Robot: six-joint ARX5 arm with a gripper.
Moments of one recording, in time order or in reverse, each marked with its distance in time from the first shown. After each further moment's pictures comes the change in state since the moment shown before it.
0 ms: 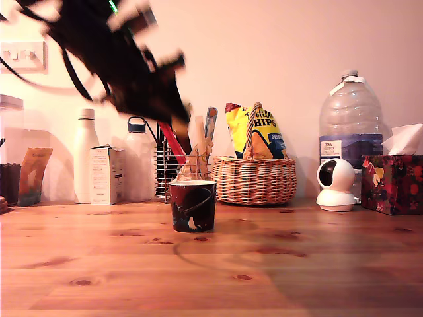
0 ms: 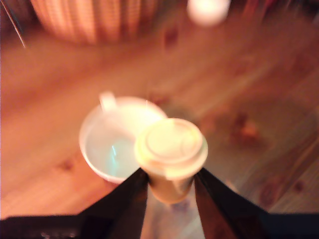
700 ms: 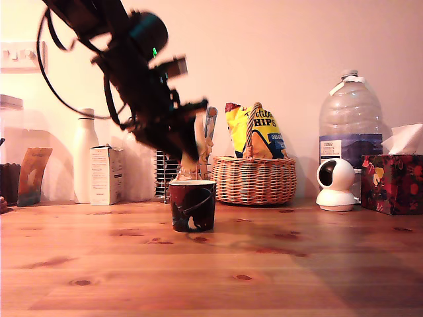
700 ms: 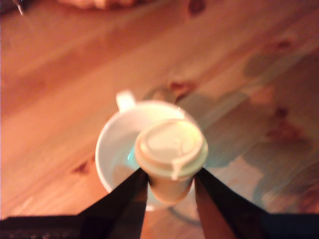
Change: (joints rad) arm -0.012 0.174 0.261 -0.216 -0.098 0.042
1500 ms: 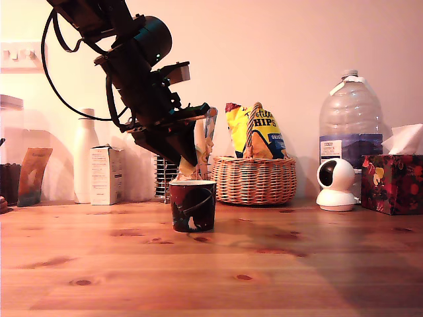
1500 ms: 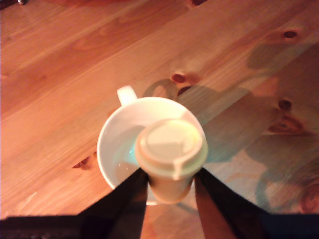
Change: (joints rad) arm -0.001 0.002 0.022 -0.027 -0.003 0.005
